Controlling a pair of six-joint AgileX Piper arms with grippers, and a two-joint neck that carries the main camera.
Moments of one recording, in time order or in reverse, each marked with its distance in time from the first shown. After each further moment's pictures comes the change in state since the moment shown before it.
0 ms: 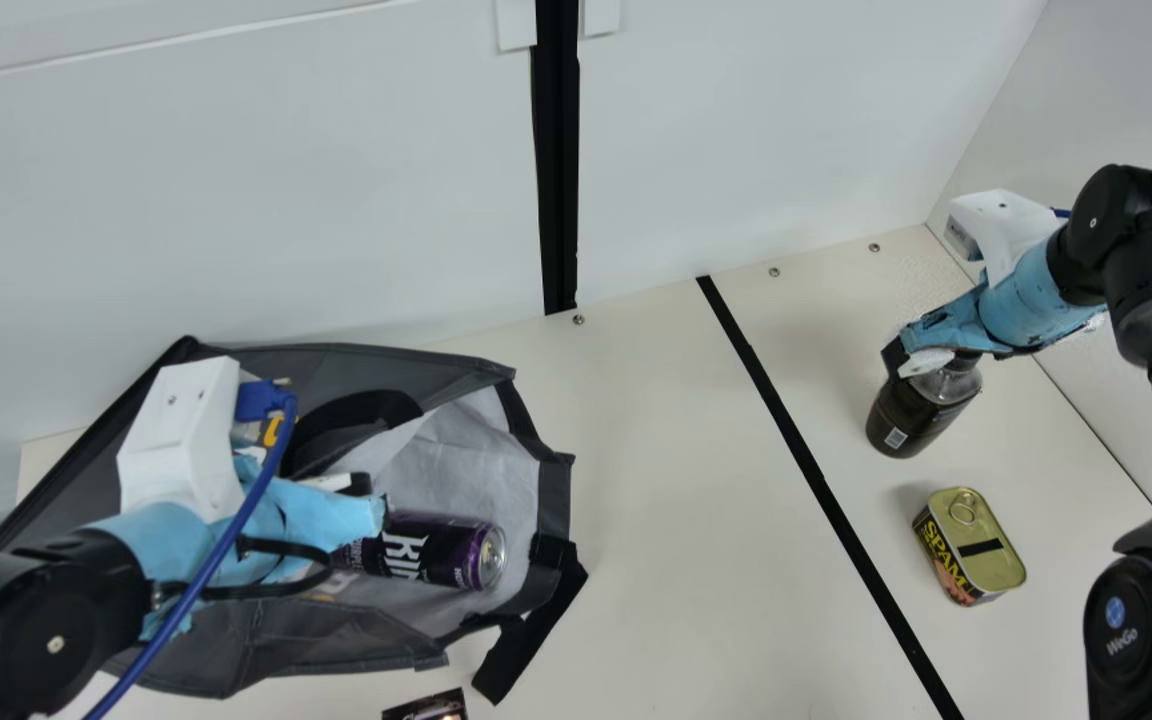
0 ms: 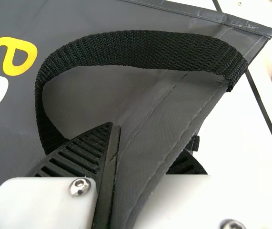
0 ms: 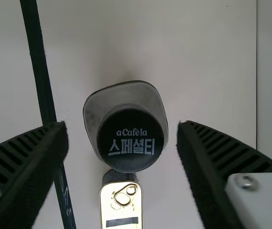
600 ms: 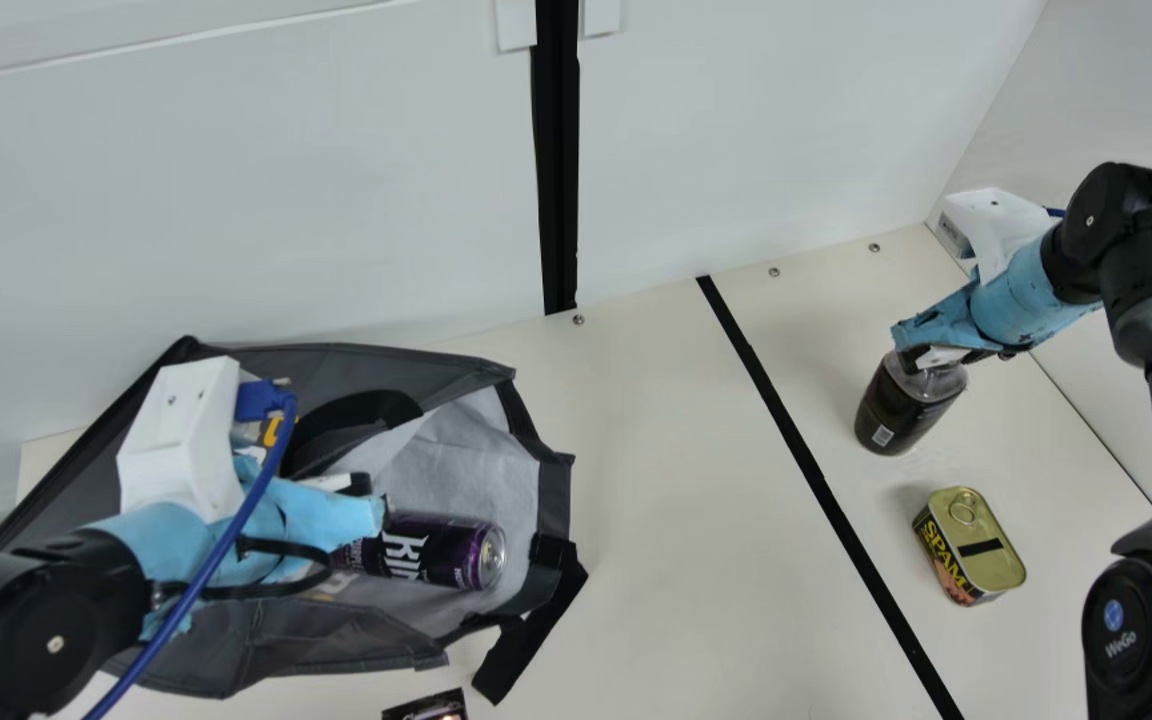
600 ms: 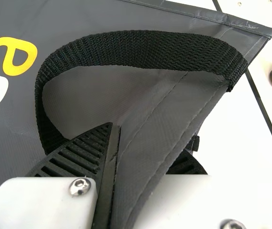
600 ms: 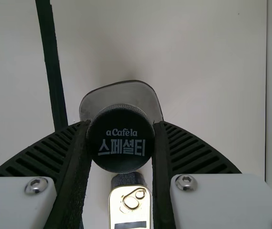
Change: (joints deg) left arm 0.0 0.0 0.0 0.0 0.0 0.0; right arm 0.0 -0.2 -0.7 2.1 0.2 -1.3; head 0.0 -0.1
